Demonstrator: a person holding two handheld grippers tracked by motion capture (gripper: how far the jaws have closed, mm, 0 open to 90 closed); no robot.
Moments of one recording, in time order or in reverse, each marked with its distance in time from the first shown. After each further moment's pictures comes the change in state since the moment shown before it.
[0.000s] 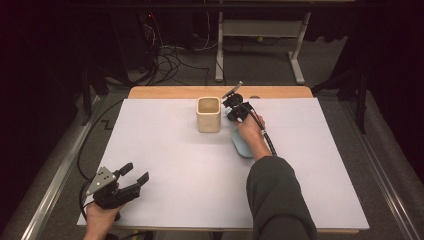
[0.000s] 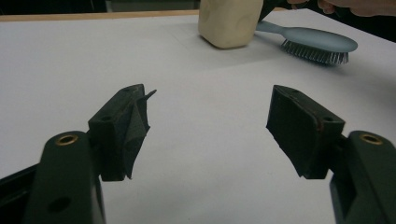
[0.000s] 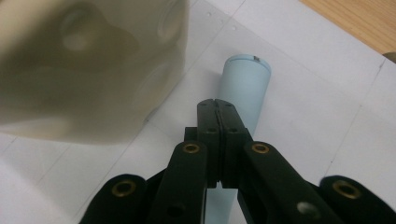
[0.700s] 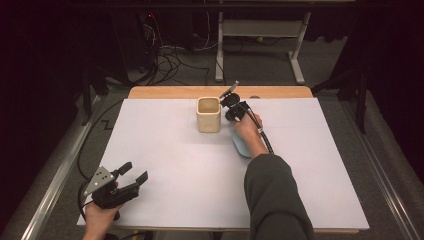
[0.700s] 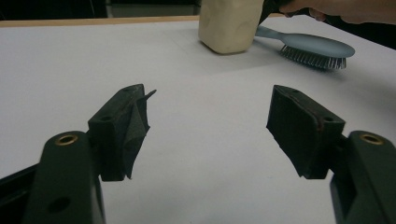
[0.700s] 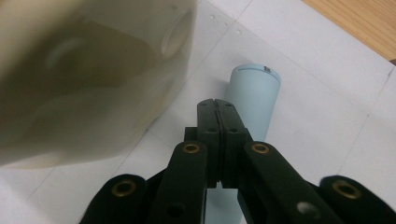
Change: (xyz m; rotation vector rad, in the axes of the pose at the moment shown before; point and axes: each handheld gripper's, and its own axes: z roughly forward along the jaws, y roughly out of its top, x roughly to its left) left arm 0.002 0.001 -0.002 -0.017 -0.004 -0.003; right arm 0.003 0.007 0.008 0.024 -0.010 -0.025
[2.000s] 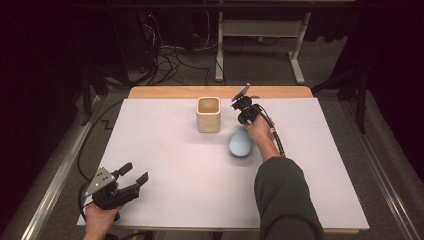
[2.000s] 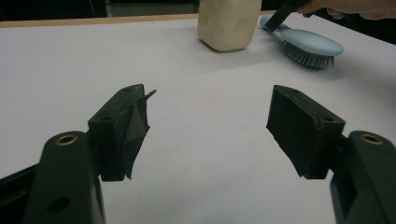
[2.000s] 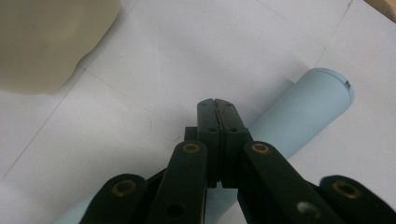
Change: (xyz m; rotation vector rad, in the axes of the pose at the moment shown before) left arm -0.002 -0.001 0.000 0.004 0.002 0.014; right arm -0.025 -0.026 -0.006 0.092 -0.051 0.038
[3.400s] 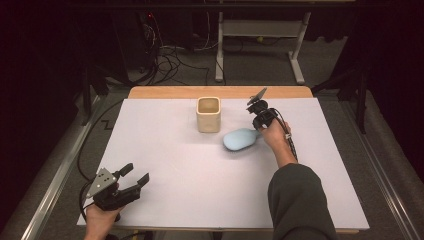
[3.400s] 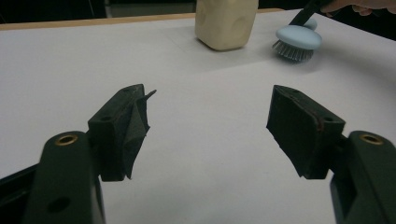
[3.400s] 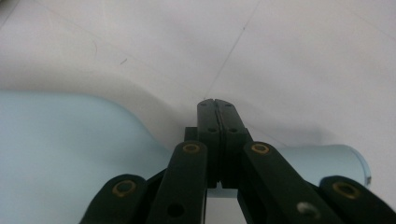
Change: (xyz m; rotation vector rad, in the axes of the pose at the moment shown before) left arm -0.004 0.000 0.000 0.004 0.003 0.017; right arm -0.029 -0.037 -0.014 0.065 -0.004 0.062
